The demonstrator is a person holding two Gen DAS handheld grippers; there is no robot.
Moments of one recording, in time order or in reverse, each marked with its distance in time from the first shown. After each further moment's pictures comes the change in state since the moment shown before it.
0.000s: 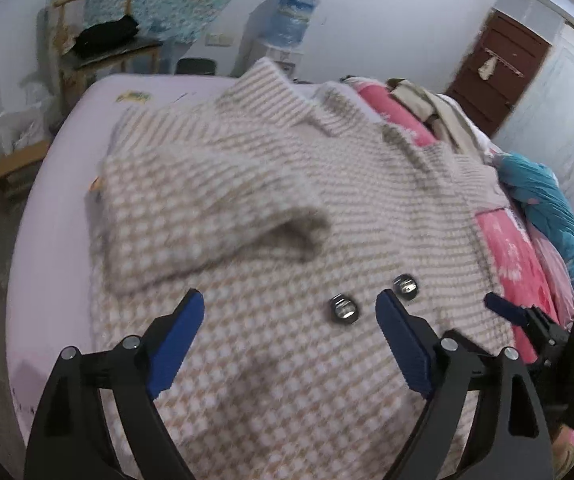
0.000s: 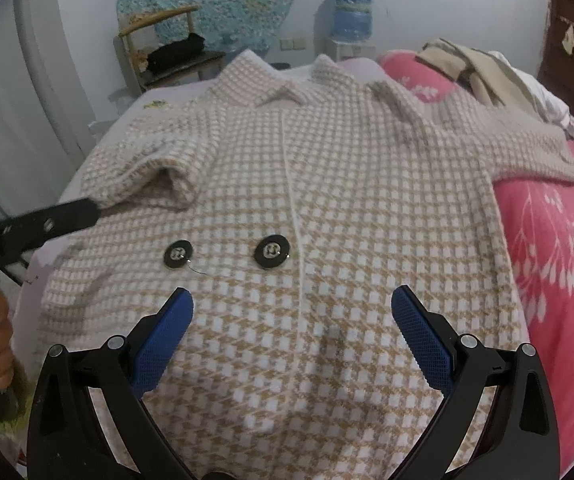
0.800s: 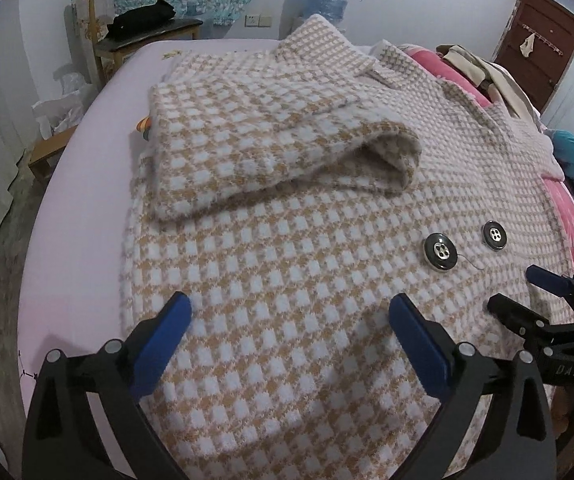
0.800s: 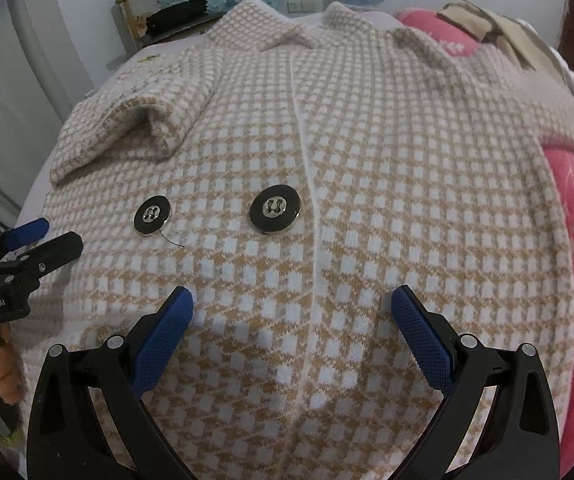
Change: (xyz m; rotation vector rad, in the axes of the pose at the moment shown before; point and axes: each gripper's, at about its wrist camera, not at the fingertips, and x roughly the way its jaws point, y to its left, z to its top) left arm 0.022 0.019 -0.040 0.022 0.050 0.168; right arm 0.054 -0.005 -0.009 -0.006 0.128 0.036
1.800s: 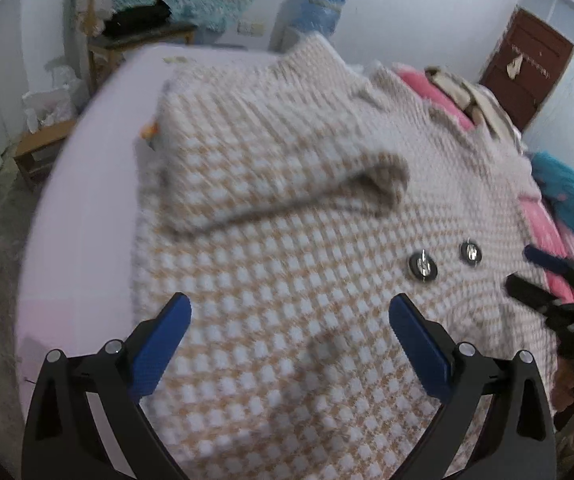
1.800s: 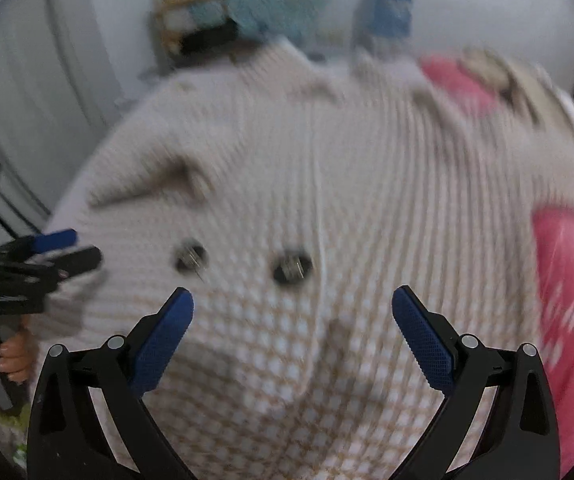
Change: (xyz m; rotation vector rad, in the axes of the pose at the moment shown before) left arm -0.020 0.021 0.002 -0.051 -0.057 -0.092; right arm -0.059 0.017 0.023 -0.141 -0.137 0.058
